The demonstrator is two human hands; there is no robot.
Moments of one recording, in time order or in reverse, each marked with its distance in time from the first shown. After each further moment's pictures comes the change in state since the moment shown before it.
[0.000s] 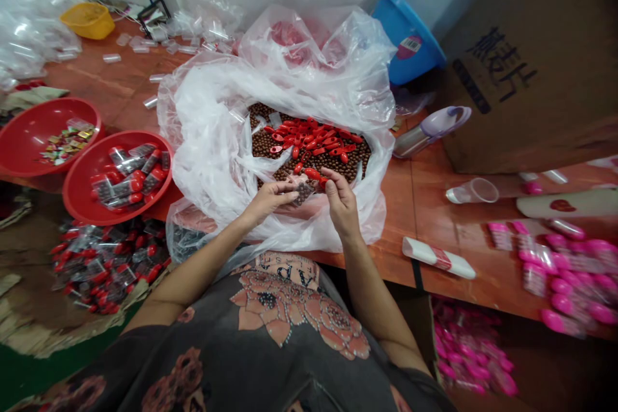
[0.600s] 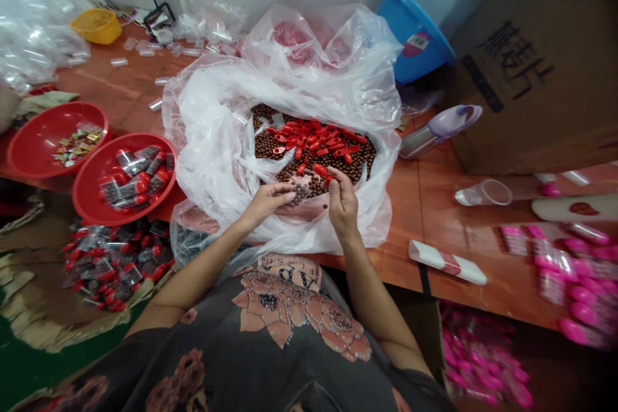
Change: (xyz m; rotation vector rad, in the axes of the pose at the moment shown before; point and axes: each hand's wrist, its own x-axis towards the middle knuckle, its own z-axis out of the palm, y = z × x) left_hand -0.005 0.000 -0.006 0.088 0.050 0.069; right_hand 0.003 0.012 0.006 -0.155 0.087 -0.117
